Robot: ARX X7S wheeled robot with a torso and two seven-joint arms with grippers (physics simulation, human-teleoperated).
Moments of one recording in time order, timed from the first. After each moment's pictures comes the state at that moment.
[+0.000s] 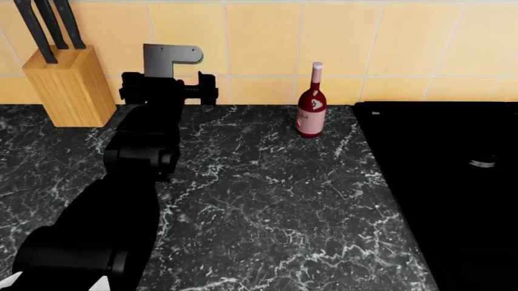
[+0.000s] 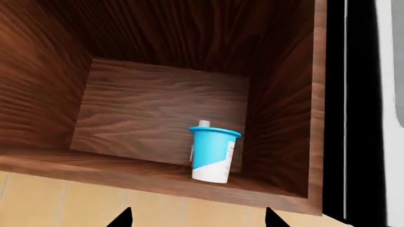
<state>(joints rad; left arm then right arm) -1.35 -0.01 0.09 -1.31 -0.02 -0.06 -0.09 2.36 0.78 -0.94 -0.60 2.23 0.64 1.57</state>
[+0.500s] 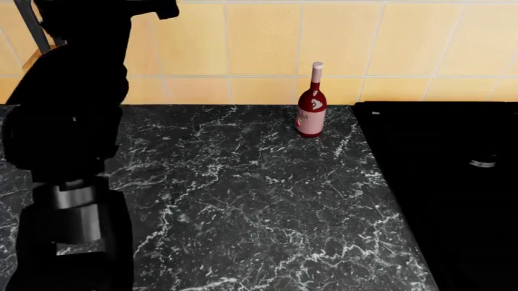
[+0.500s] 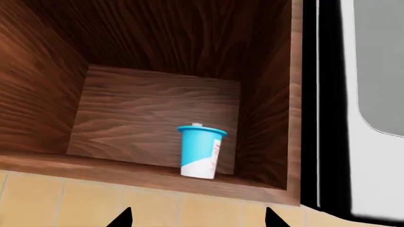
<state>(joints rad) -1.21 -0.09 -0.03 -0.23 -0.23 -0.62 -0.13 2.36 0.87 -0.90 -0.68 2.27 0.62 1.57</state>
